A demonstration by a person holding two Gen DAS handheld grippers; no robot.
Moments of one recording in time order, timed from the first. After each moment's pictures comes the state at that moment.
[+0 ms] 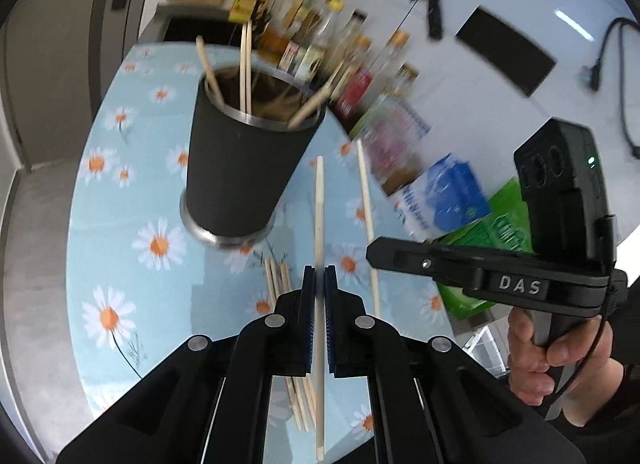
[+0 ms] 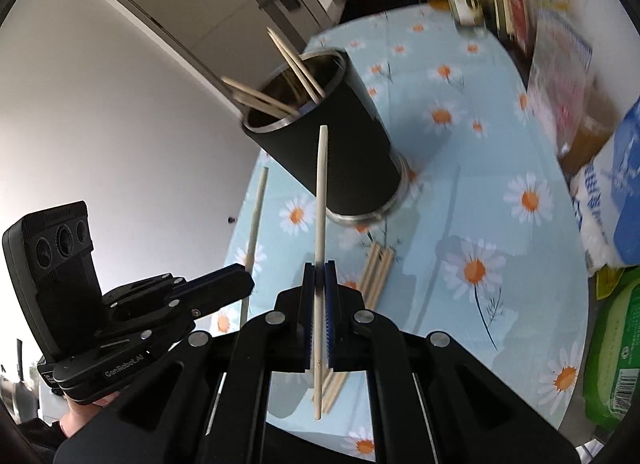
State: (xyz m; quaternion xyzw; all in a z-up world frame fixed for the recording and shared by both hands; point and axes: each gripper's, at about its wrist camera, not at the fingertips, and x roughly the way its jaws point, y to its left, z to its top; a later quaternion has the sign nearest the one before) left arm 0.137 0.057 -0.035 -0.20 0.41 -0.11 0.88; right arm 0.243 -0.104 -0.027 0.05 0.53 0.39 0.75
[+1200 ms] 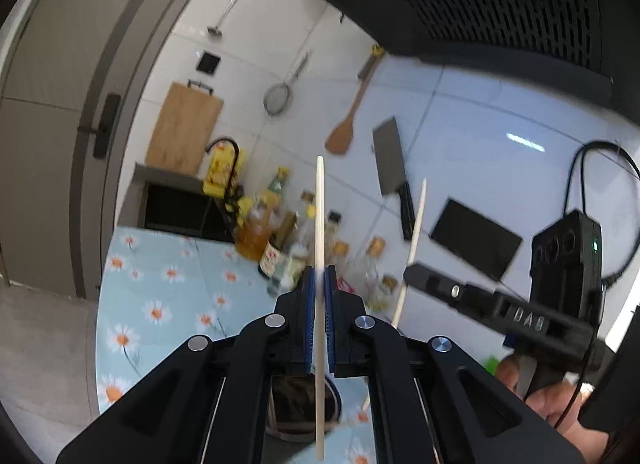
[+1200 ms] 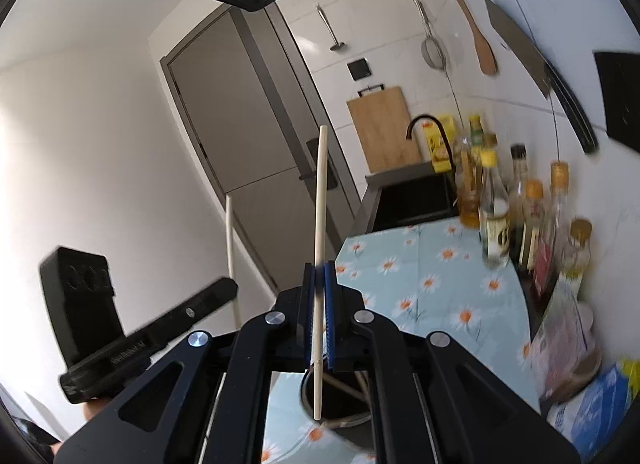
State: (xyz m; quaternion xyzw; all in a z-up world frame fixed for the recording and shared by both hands) left arm 0.201 0.144 0.078 -0.19 0.12 -0.11 0.97; right arm 0.312 -0.067 0.105 0.09 0.23 0.41 0.87
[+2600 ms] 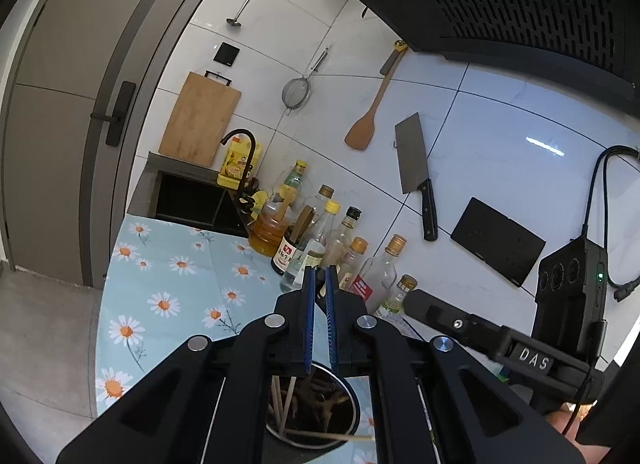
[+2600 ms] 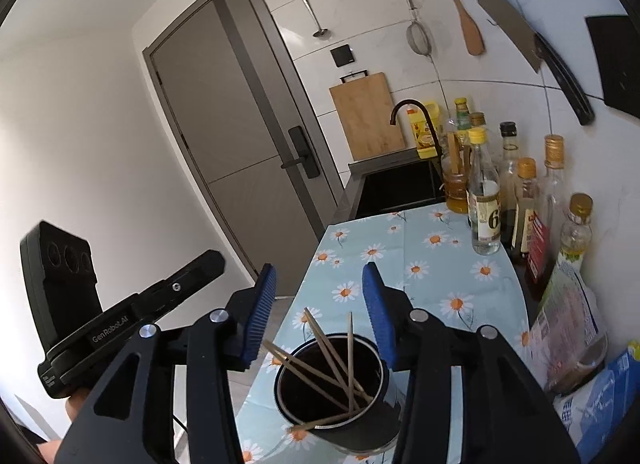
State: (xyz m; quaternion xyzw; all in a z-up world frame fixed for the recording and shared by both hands) left arm 0.208 0.151 0.061 -0.20 0.15 -0.09 0.96; right arm 0.312 -0.067 0.077 0.10 0.27 0.39 0.88
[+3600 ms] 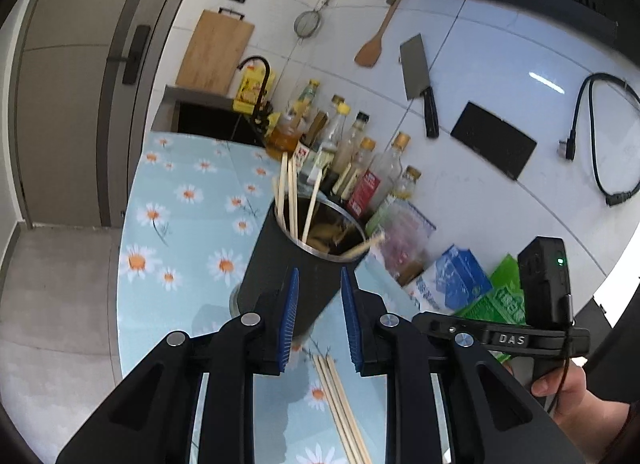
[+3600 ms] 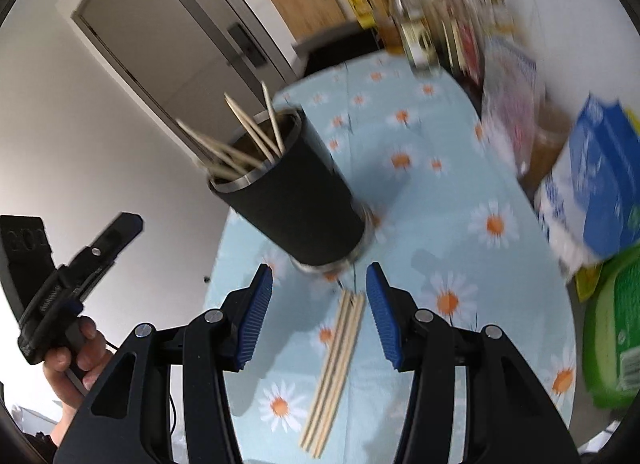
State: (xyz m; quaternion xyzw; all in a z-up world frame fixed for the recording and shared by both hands) left arm 0.123 0.128 -0.013 -0.19 0.27 -0.09 0.94; right arm 0.240 -0.121 -0.044 0.09 0.49 0.32 0.81
